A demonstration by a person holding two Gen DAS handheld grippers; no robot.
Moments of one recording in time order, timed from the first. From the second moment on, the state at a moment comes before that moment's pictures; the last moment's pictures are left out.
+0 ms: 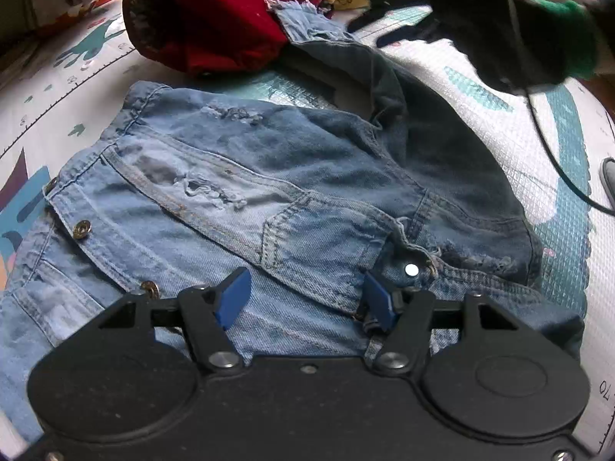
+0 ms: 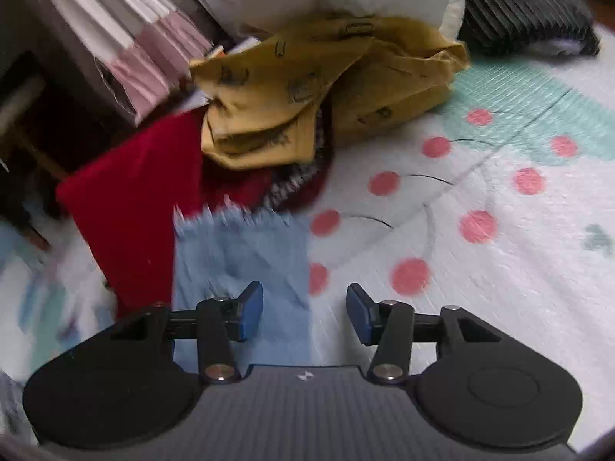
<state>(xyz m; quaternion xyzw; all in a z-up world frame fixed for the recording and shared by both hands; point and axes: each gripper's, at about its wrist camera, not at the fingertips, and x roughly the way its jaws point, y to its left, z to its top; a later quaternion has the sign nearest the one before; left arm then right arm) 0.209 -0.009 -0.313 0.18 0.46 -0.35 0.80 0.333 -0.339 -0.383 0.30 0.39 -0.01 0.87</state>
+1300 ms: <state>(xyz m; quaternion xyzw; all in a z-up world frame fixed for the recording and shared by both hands) 0.135 0.301 -0.210 -0.10 0.41 0.00 0.90 0.236 -0.138 -0.326 -0.07 0.35 0.14 0.92</state>
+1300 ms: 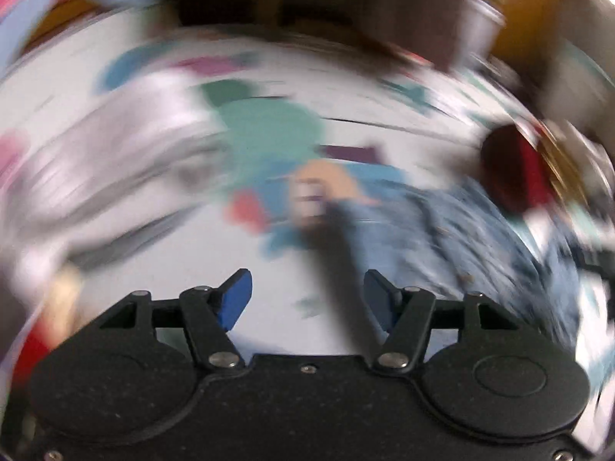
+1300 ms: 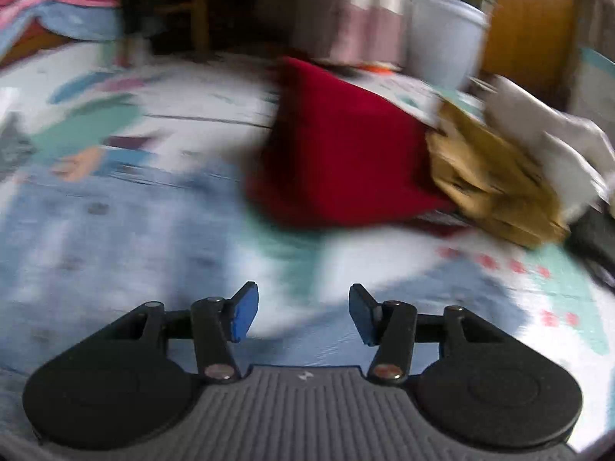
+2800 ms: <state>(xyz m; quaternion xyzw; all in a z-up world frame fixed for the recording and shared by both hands) 0.051 0.380 -0.341 -0.35 0.33 0.19 0.85 0.100 0.098 -0.339 -0.08 0.40 0.43 0.81</state>
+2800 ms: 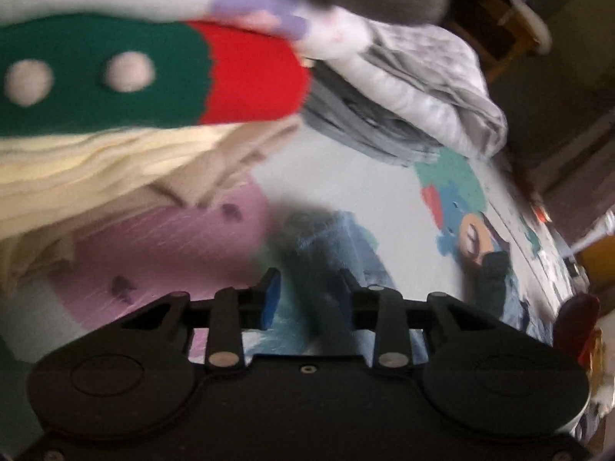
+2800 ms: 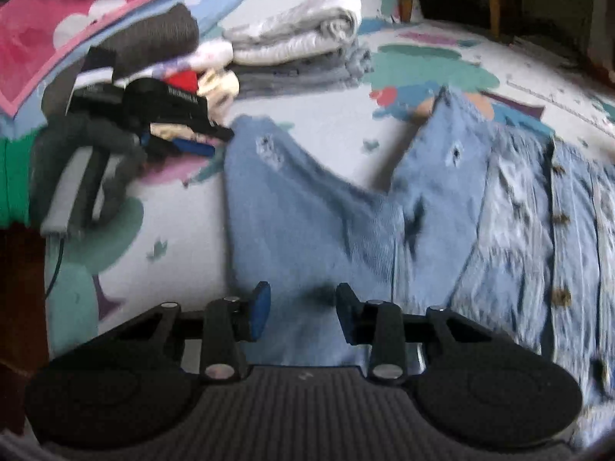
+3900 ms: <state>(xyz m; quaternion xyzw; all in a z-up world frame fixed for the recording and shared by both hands) 0.062 0.351 -0.326 -0.15 0.37 0.27 0.87 0.119 0.120 -0.347 -0.07 0.41 0.42 0.80</state>
